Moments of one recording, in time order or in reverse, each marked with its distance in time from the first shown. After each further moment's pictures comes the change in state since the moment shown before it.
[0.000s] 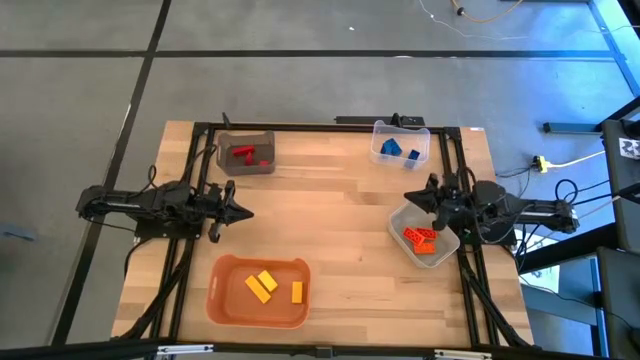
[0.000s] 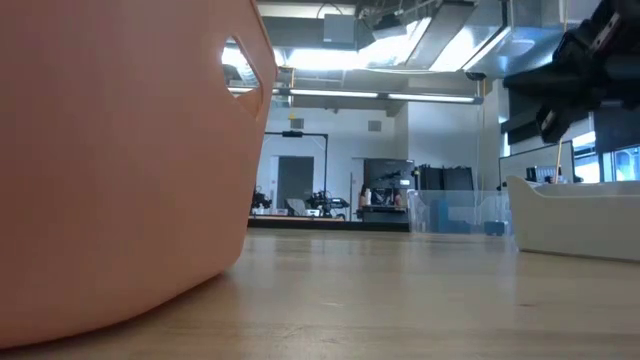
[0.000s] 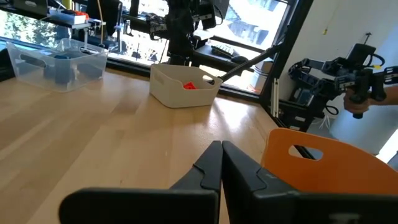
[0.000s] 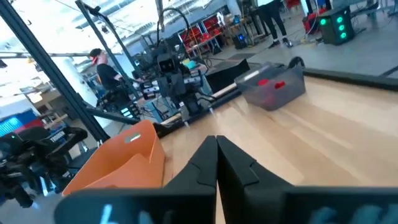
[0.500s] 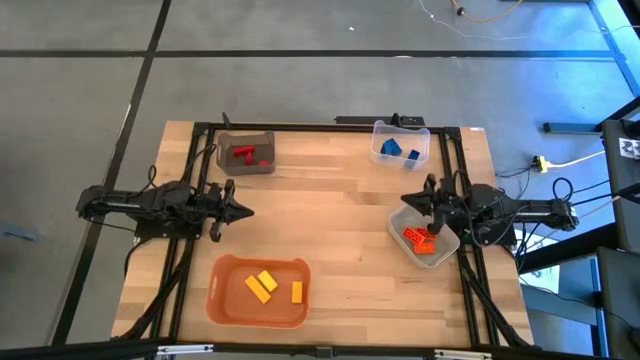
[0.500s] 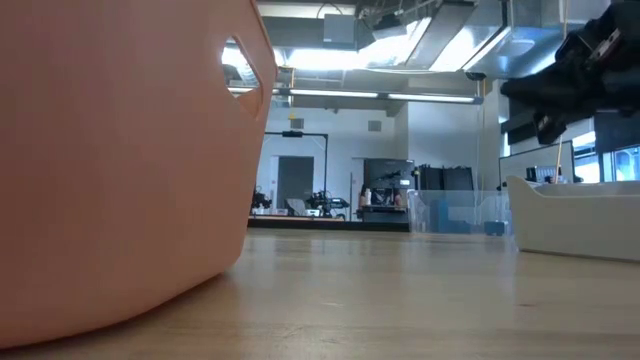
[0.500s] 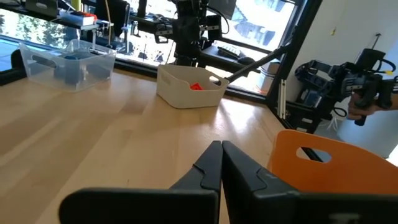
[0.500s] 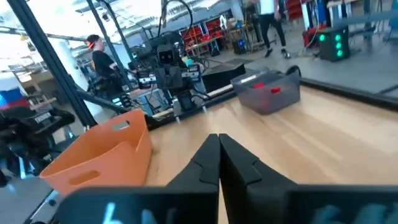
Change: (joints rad) left arm 0.000 0.000 0.000 -0.002 -0.027 0.000; right arm 0.029 0.002 -0.076 0.080 0.030 -0.113
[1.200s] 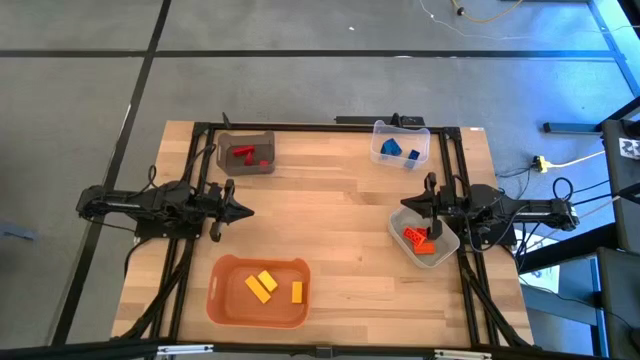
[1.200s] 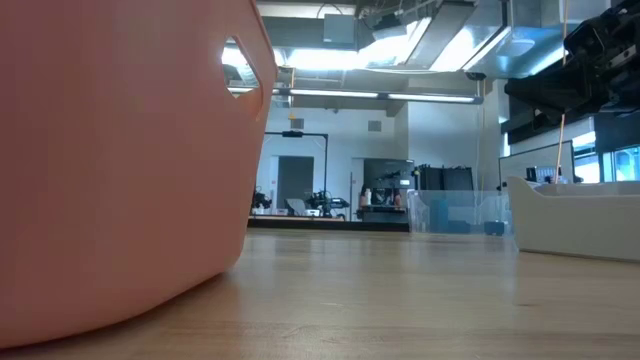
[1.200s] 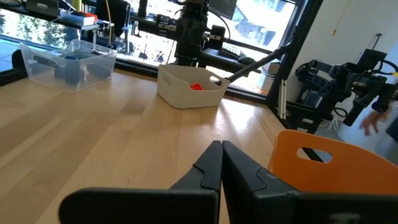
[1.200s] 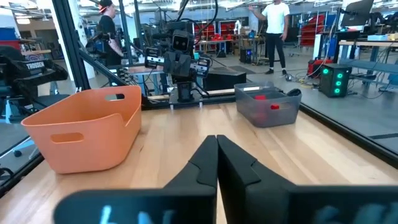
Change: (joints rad) left arm 0.000 0.000 0.000 0.001 -0.003 0.000; right arm 0.000 0.003 0.000 -0.005 -0.065 -0.302
